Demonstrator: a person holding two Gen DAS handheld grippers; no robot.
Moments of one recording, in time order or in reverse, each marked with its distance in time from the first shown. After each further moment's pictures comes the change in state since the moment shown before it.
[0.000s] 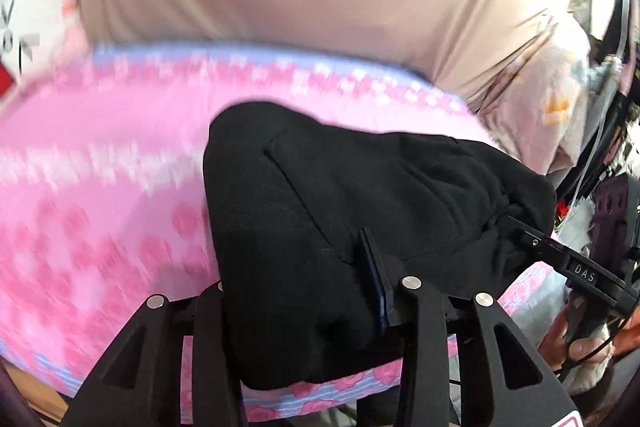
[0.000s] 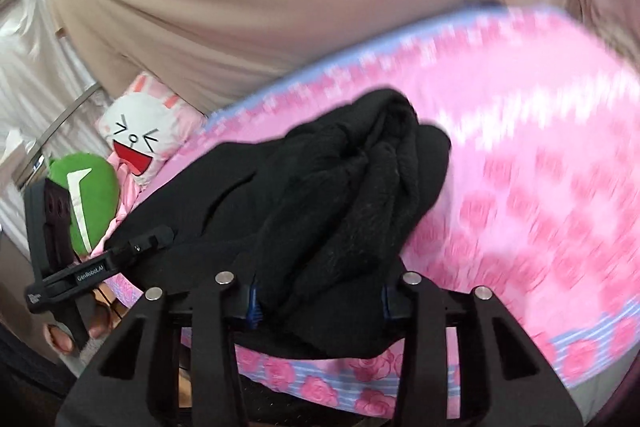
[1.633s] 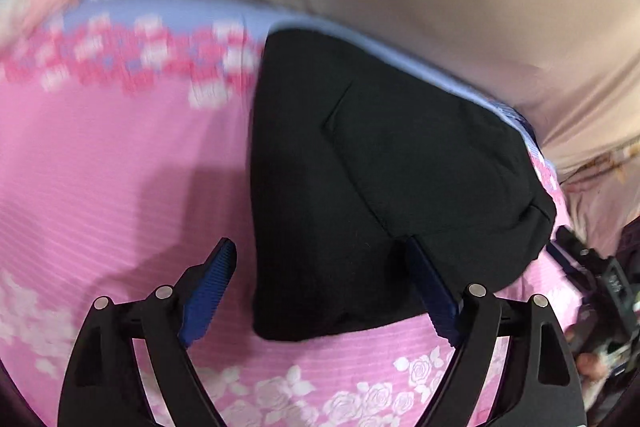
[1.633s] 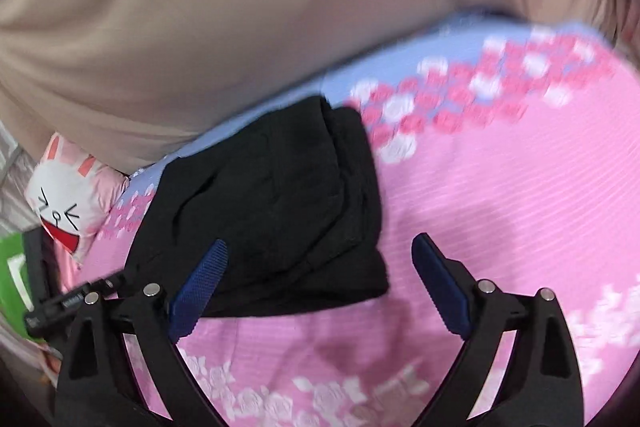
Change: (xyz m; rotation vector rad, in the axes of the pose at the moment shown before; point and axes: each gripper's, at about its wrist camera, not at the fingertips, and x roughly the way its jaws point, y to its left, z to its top) left arm 0.233 0.129 0.153 -0.301 0.191 0.079; right arm 0.239 -0.131 0.170 0.185 0.129 -0.095
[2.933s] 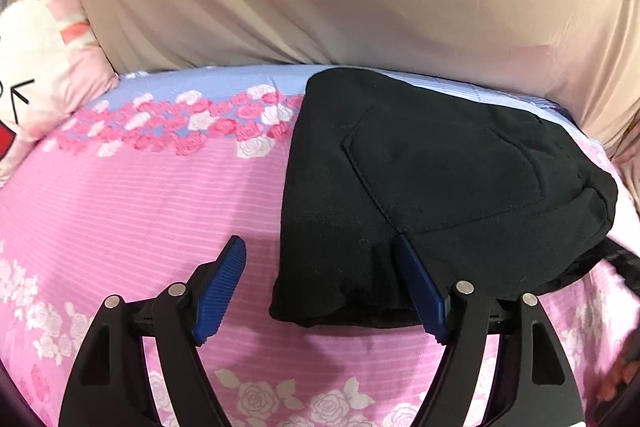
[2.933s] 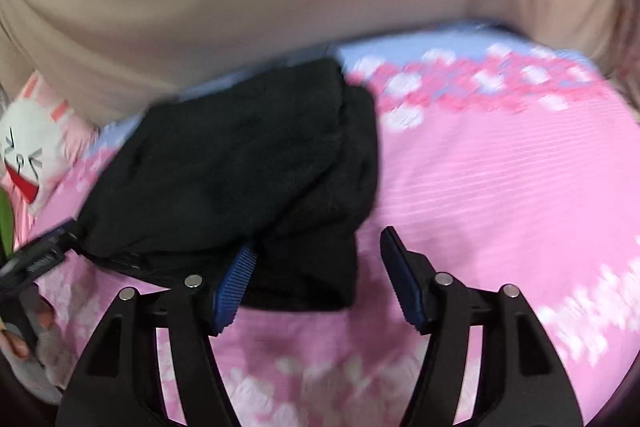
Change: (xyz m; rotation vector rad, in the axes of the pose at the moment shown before) left arm -0.023 -0.023 -0.023 0.215 -0.239 0.284; right arm -0.041 0.037 -0.048 -0.186 -0.155 -0.198
